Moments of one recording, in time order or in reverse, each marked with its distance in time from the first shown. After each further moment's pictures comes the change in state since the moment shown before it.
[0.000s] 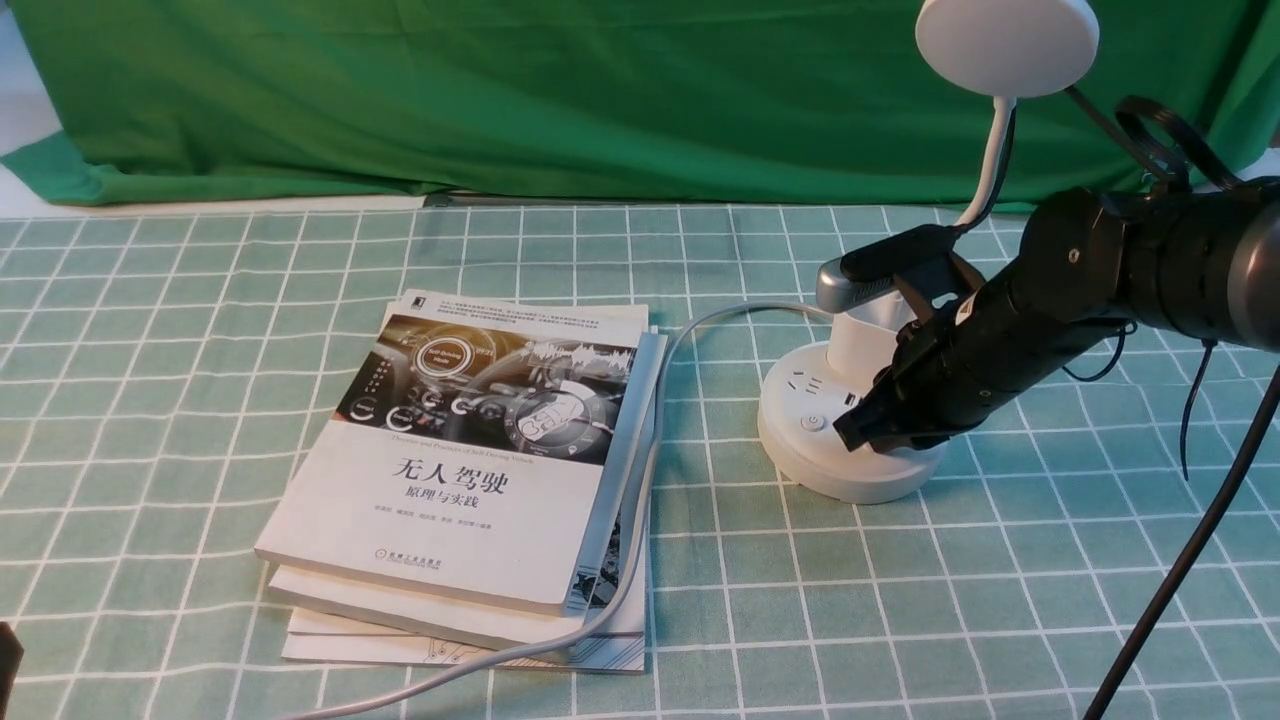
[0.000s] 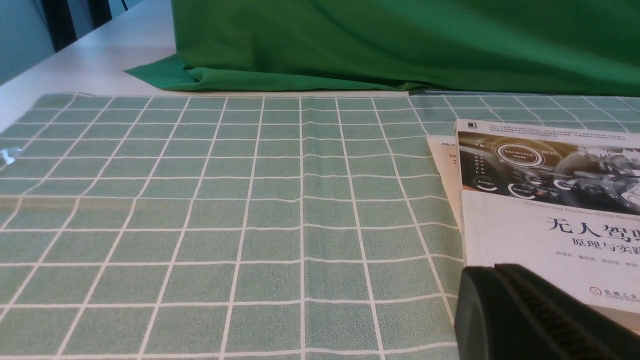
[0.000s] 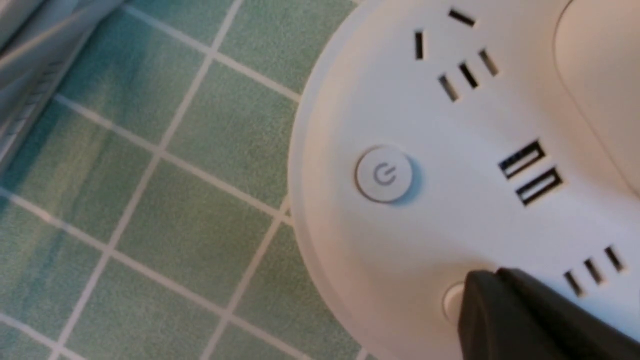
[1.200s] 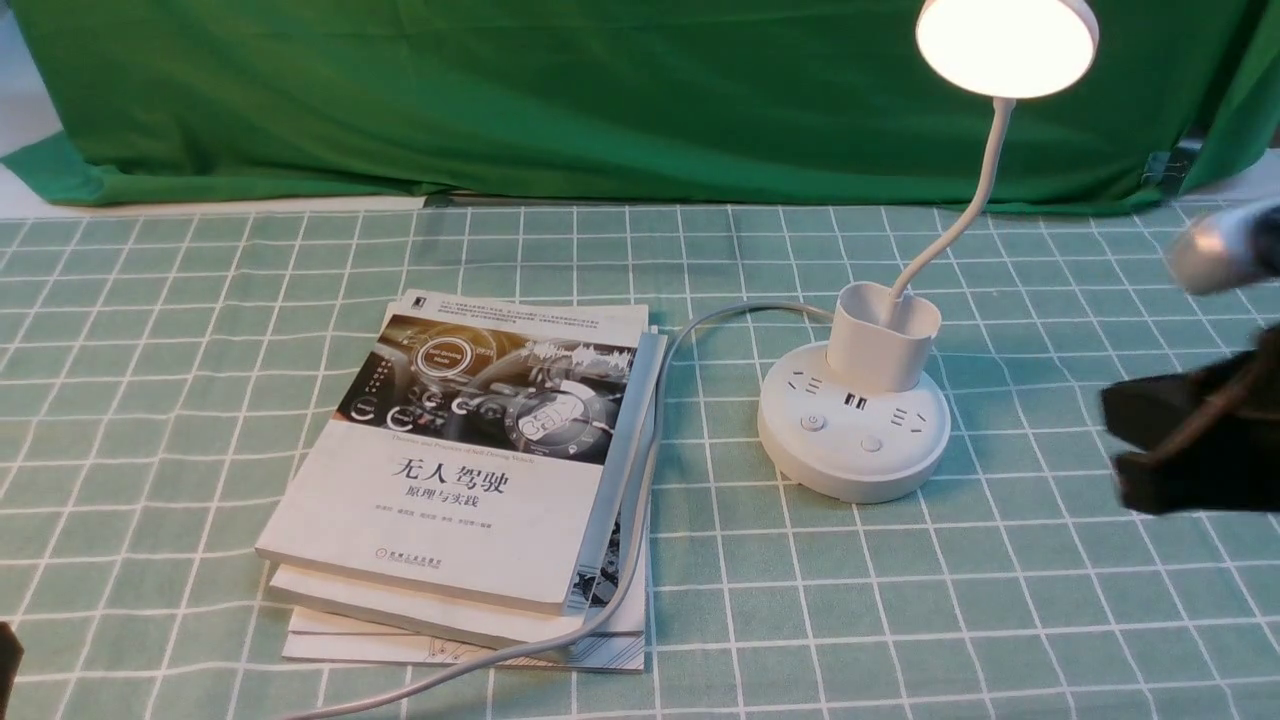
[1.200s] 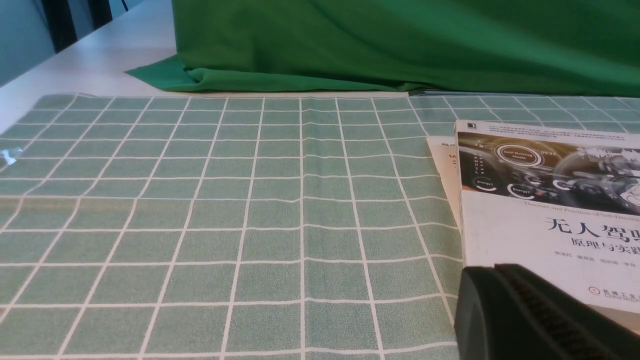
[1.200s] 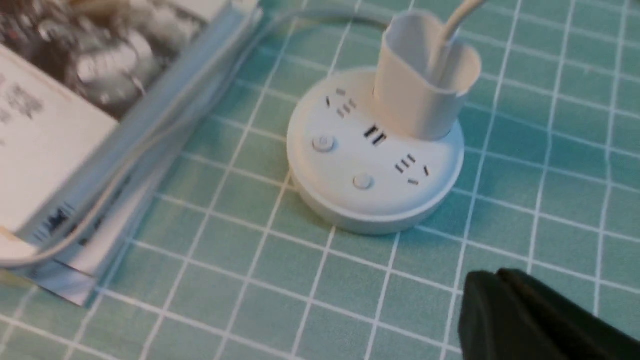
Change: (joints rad) right arm 0.000 -1.013 0.574 -0.128 -0.147 0.297; left arm 0.000 0.000 0.000 0.000 0.000 0.000
